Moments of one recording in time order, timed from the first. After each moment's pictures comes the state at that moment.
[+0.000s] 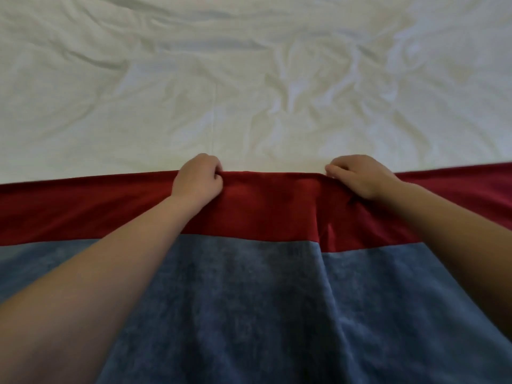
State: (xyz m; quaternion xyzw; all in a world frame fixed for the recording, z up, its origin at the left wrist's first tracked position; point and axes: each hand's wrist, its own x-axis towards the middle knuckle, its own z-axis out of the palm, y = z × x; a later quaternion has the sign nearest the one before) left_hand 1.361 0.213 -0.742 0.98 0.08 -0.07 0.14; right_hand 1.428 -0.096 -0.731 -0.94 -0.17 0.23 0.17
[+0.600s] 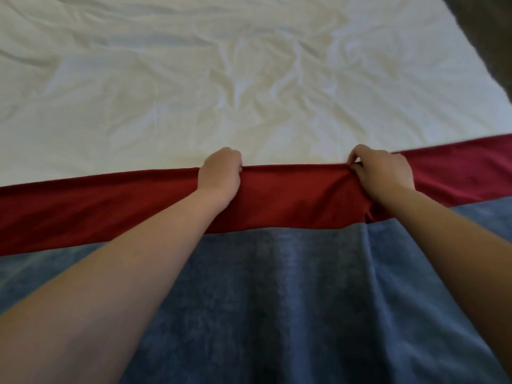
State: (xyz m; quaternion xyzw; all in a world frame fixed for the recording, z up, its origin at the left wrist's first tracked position) left_hand 1.394 0.084 -0.760 0.99 0.02 -0.06 0.14; right_hand 1.414 -0.212 -0.738 -1.00 -0.07 0.05 0.04
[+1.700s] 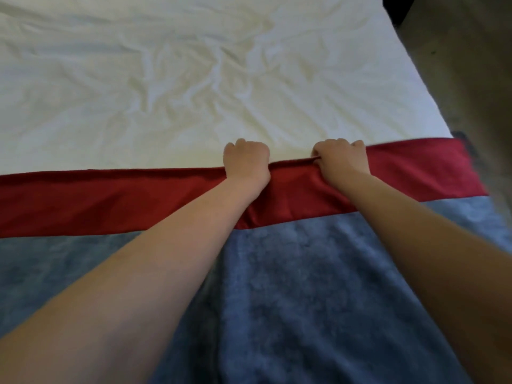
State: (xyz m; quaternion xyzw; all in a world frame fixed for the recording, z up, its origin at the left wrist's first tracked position) left_hand 1.435 -0.181 -0.733 1.00 0.02 -0.08 0.01; right_hand 1.466 -0.355 -0.746 -0.99 -0.13 0.07 0.00
